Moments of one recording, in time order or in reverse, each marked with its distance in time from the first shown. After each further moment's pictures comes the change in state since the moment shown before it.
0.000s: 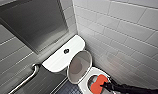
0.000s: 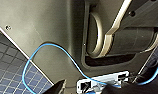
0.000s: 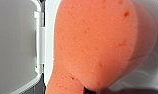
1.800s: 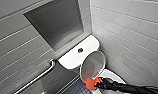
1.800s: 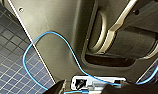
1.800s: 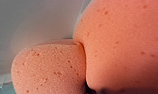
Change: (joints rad) left arm 0.006 0.013 0.006 0.000 -0.008 0.000; right arm 0.023 0.159 -0.097 -0.103 -0.129 0.008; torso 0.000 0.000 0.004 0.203
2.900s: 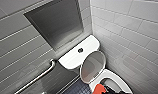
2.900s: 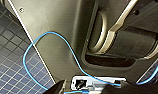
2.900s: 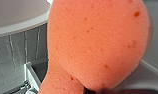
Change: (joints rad) left arm 0.000 0.000 0.000 0.000 0.000 0.000; right arm -0.123 -0.145 0.154 0.000 0.016 -0.001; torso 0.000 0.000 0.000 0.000
